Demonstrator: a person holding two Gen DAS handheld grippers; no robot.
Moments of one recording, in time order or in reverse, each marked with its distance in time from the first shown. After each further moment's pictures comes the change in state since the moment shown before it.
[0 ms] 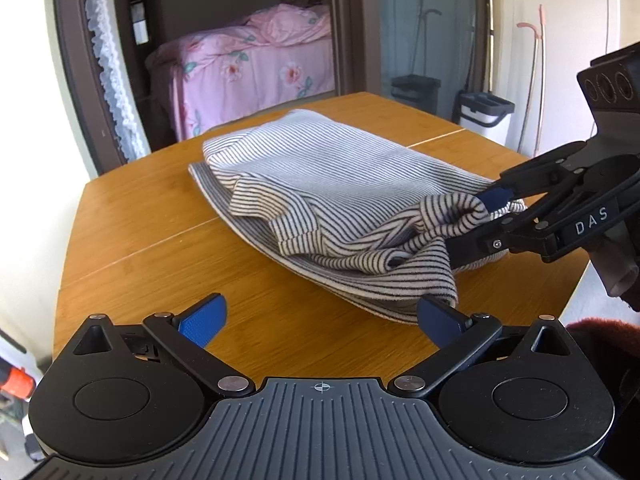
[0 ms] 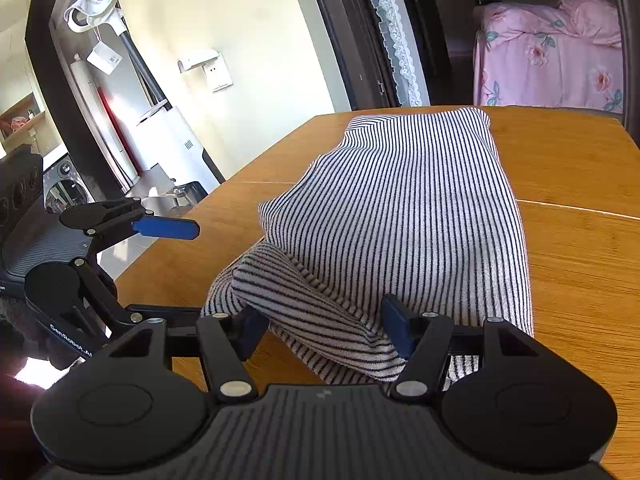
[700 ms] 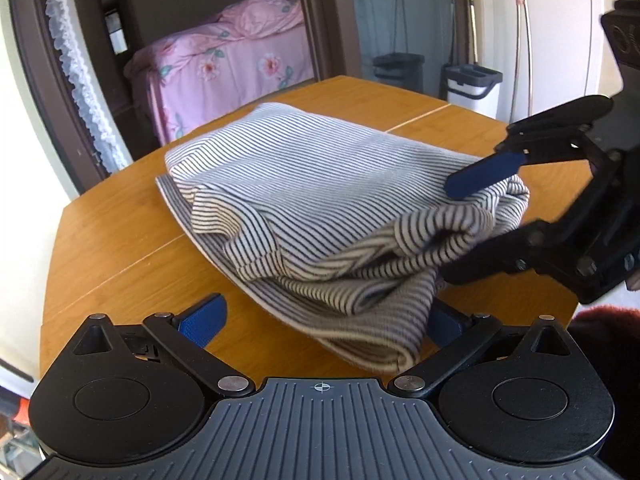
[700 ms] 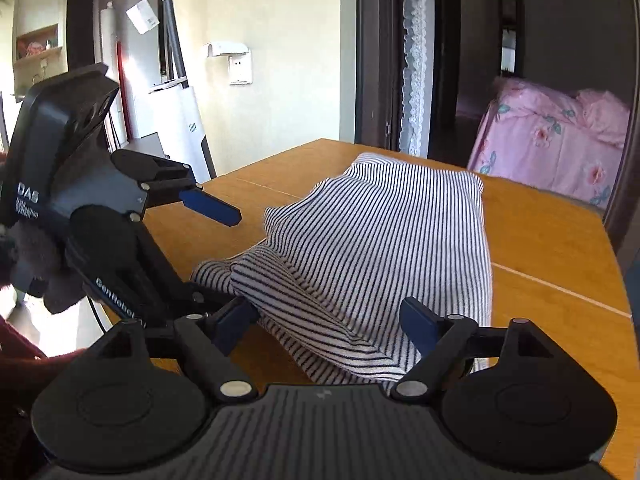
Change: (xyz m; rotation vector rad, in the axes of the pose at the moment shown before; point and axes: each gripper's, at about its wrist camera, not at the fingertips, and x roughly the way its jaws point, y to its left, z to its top) left arm 0.032 -0.017 0.018 0.050 0.043 0.002; right arm -0.032 0.039 -0.013 -0.314 -0.090 -0.150
